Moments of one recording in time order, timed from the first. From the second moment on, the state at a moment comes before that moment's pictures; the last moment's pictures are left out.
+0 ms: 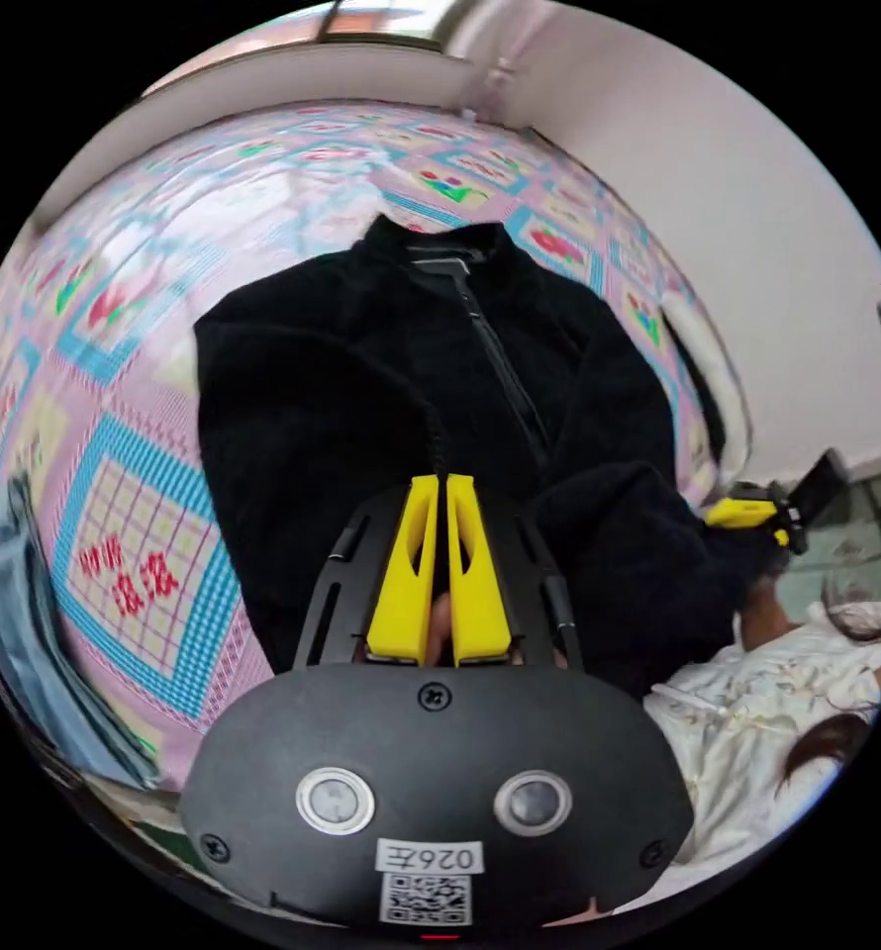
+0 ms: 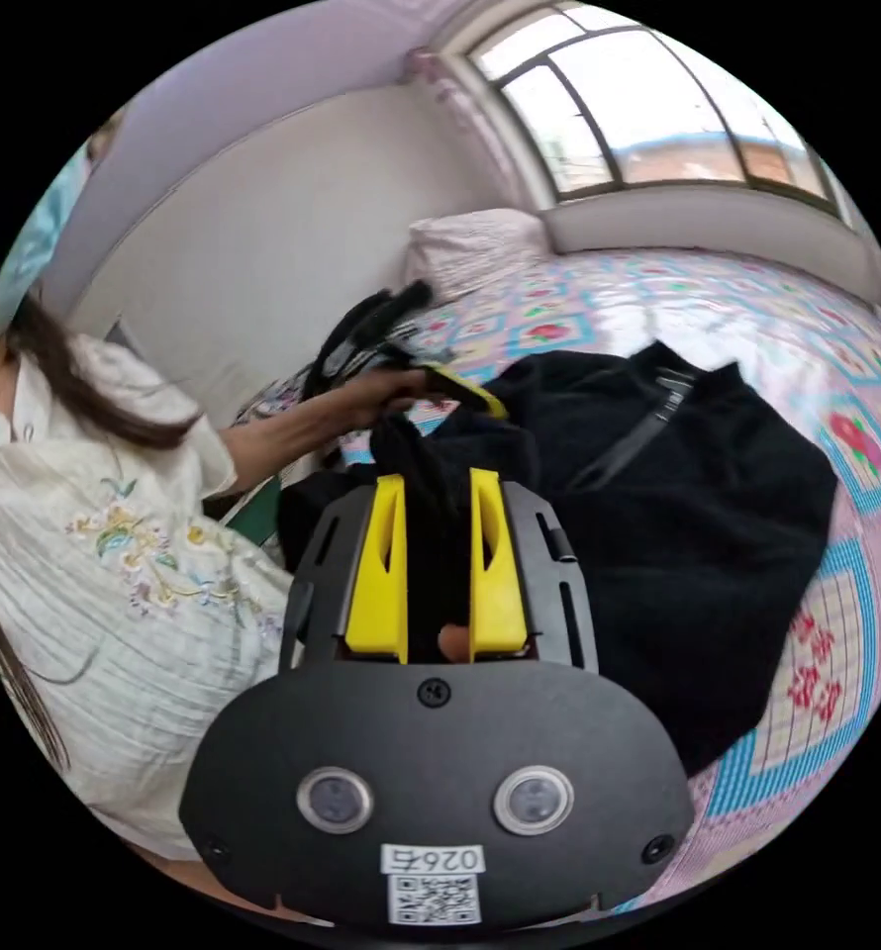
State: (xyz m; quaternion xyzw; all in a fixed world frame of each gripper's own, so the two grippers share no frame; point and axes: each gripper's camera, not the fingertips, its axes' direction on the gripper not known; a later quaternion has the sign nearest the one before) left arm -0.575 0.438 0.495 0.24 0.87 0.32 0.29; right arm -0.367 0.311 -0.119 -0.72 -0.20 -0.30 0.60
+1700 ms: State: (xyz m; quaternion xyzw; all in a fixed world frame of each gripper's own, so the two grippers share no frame) left arm -0.343 0.408 0.358 0.21 0.88 0.32 0.26; right arm -0.216 0.466 0.071 -0.69 0.21 -0.45 0.52
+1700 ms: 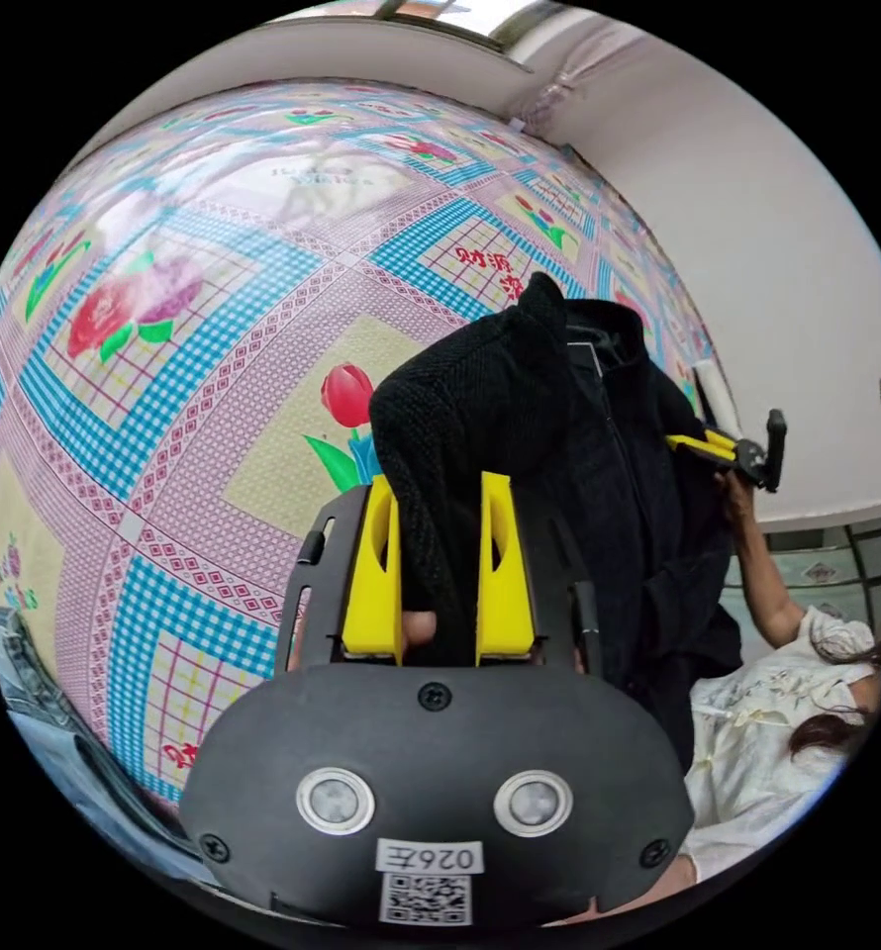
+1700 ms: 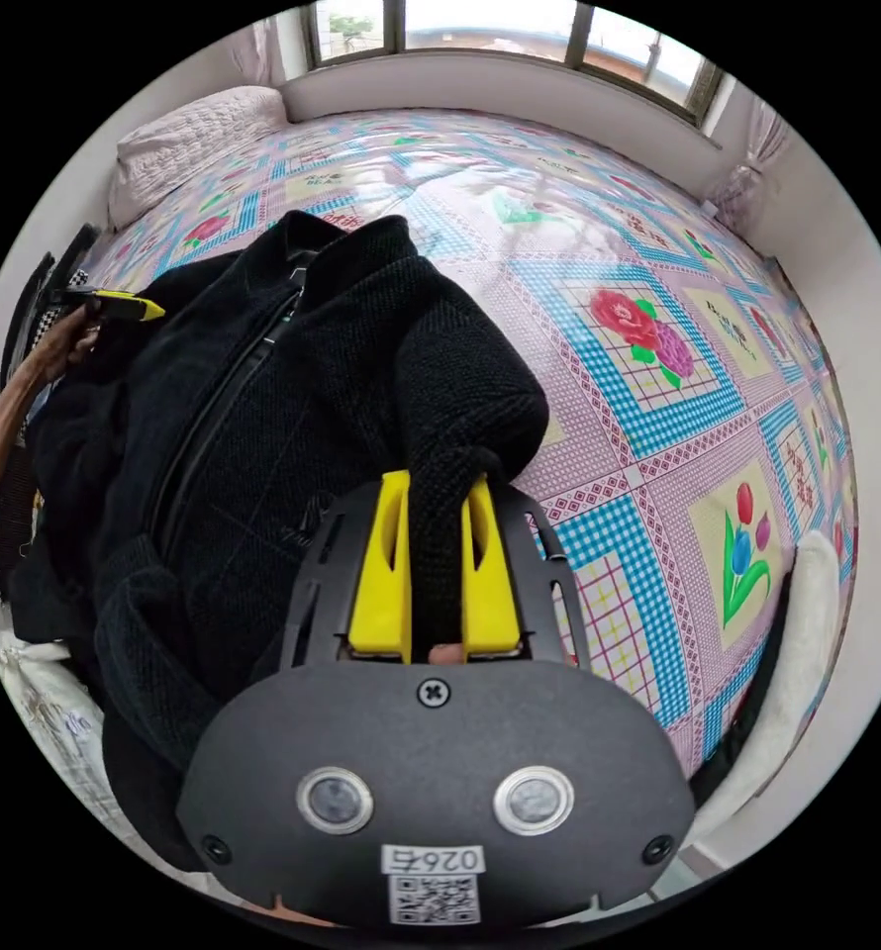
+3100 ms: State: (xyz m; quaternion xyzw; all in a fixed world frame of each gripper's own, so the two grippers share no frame) left arm -0.644 1.044 0.979 0.52 0.82 -0.23 0.07; right arm -0.792 0.158 -0.620 -0.23 -0.22 -0.58 0.75
